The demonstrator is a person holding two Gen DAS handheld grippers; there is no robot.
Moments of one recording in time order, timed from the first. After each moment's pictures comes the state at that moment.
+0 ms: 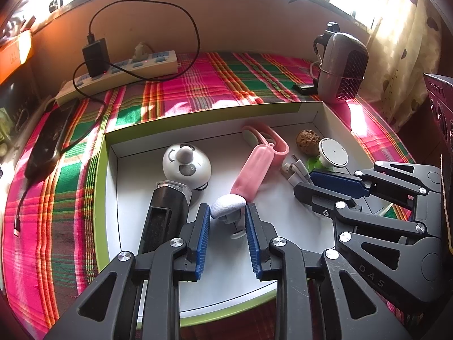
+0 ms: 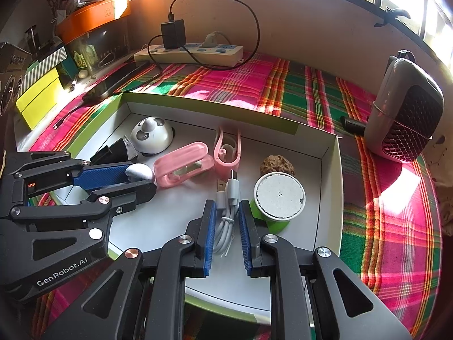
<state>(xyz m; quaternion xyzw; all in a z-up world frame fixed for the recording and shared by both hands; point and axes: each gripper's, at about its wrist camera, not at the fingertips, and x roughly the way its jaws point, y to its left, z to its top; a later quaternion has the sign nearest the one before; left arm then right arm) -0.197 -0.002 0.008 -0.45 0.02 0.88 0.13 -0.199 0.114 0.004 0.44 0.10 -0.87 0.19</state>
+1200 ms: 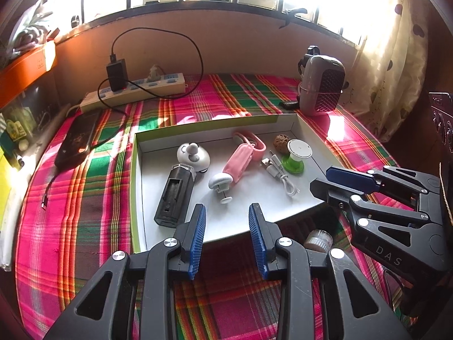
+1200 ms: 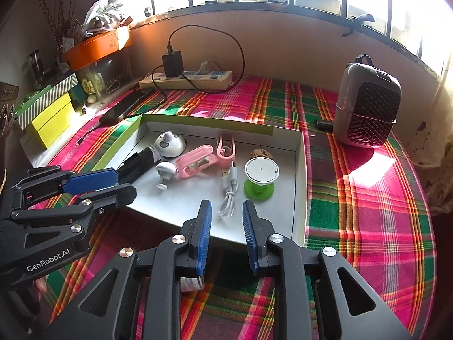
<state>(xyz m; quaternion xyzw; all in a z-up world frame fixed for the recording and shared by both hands) -0.134 -0.013 0.039 -0.40 0.01 0.91 0.12 -0.141 0.139 0.037 0.39 0.06 -0.90 0.18</state>
